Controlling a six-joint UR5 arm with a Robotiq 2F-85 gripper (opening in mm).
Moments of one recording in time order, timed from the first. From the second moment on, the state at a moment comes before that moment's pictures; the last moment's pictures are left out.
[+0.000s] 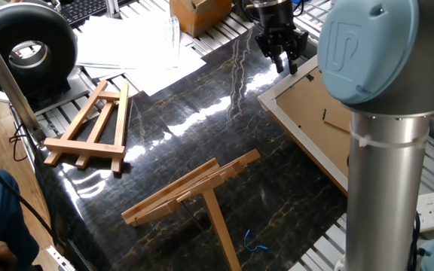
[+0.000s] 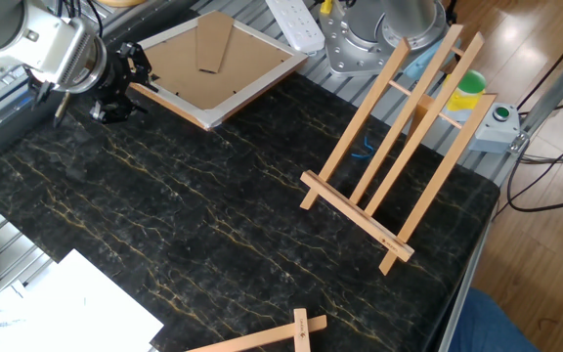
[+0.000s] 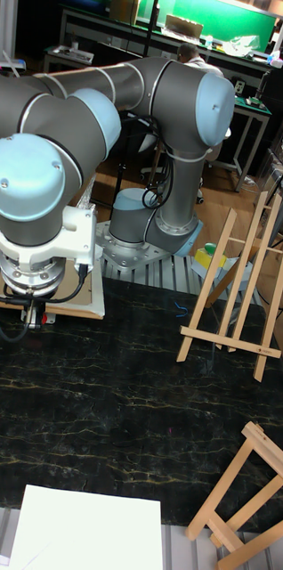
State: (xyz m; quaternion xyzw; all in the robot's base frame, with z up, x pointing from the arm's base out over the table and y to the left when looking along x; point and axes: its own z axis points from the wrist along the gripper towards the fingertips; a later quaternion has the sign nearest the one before) arm 0.505 -0.166 0.114 0.73 -0.64 -0.19 0.16
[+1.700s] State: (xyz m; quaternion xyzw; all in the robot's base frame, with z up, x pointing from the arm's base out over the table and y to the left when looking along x) arm 0.501 -0.173 0.125 0.70 -0.65 -0.22 0.19
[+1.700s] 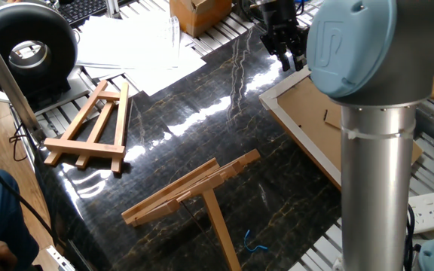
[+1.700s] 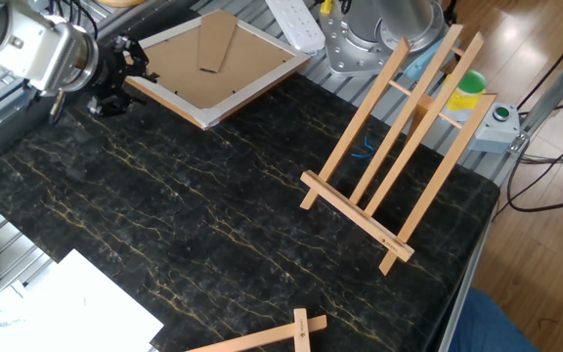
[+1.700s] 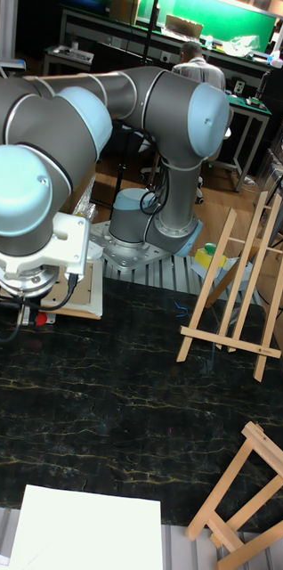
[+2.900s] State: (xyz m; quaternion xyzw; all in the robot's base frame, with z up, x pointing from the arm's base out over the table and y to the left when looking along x) arm 0.493 -0.170 0.113 0.71 -0.63 -0.24 0.20
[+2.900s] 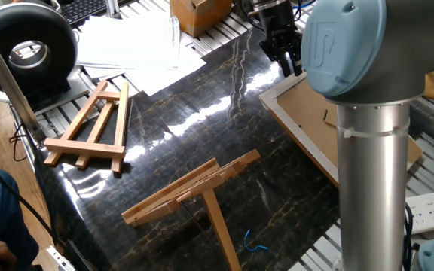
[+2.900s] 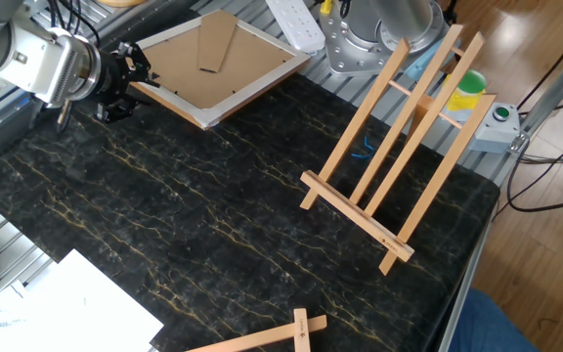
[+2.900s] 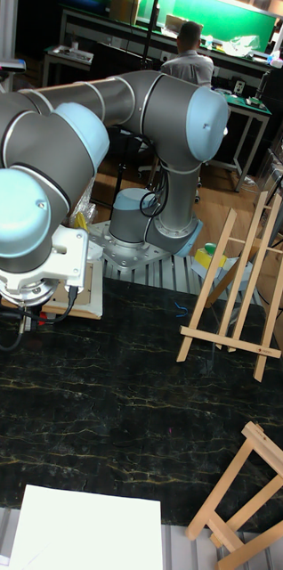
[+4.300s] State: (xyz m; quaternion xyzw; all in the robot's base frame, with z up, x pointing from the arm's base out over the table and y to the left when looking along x) arm 0.489 -0.164 0.108 0.70 -0.64 -0.24 0.19
